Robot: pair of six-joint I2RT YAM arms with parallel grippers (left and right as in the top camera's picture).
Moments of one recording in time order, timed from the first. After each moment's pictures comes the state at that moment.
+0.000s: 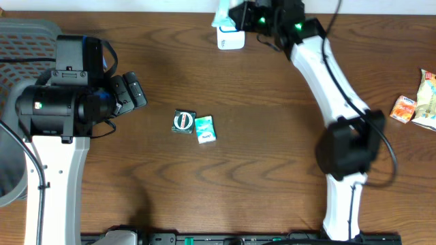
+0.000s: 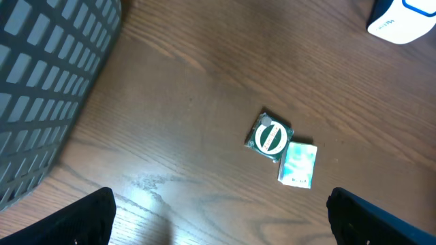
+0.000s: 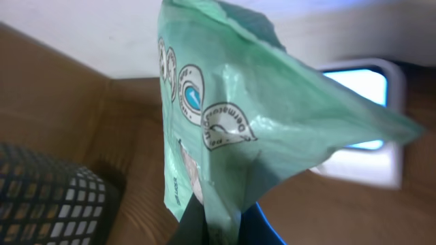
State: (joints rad) left arm -0.05 1.36 1.68 -1.39 -0.06 -0.44; right arm 0.30 2.24 2.13 -0.44 -0.48 0.46
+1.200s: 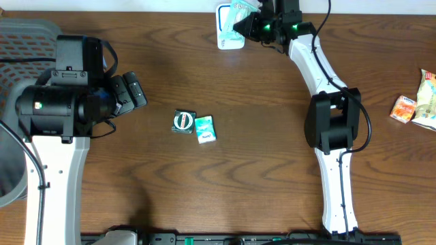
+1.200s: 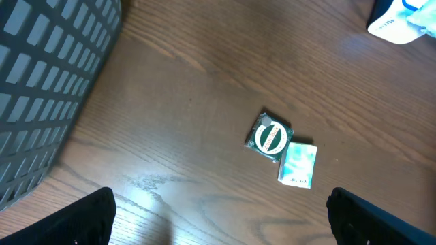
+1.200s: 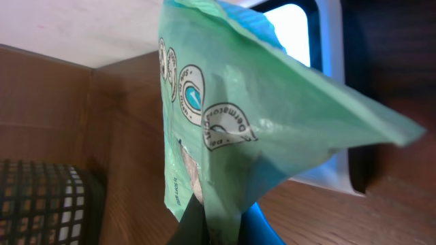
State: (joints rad) left arm -0.05 1.36 1.68 -1.39 -0.06 -0.44; right arm 0.21 2.58 2.32 -0.46 -0.65 0.53
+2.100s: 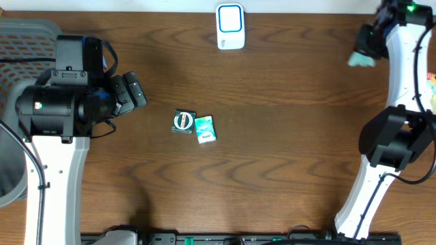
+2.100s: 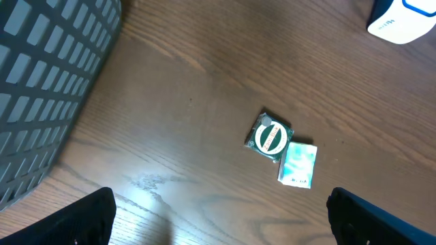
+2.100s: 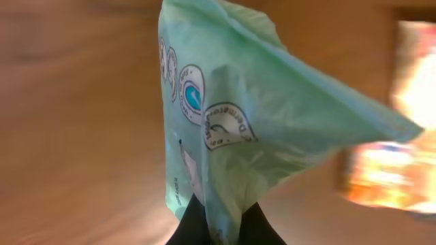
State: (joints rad) left arm -0.05 1.36 1.68 -1.39 -0.06 -0.44; right arm -0.21 2.31 2.33 -1.24 0.20 0.19
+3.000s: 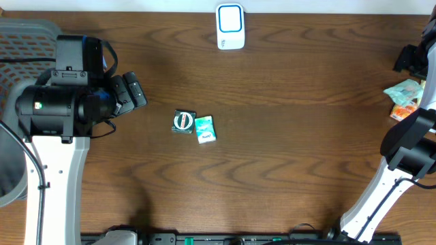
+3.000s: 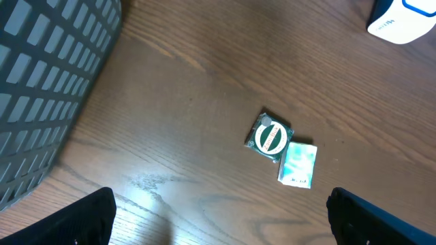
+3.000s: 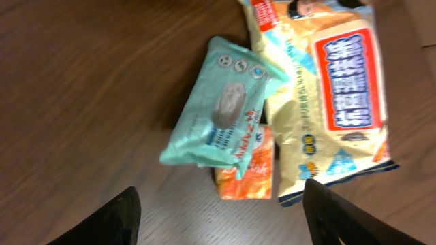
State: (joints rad) left arm -0.05 1.36 1.68 -1.39 -0.06 -0.44; right arm -0.41 2.31 2.29 -1.26 0.26 0.12
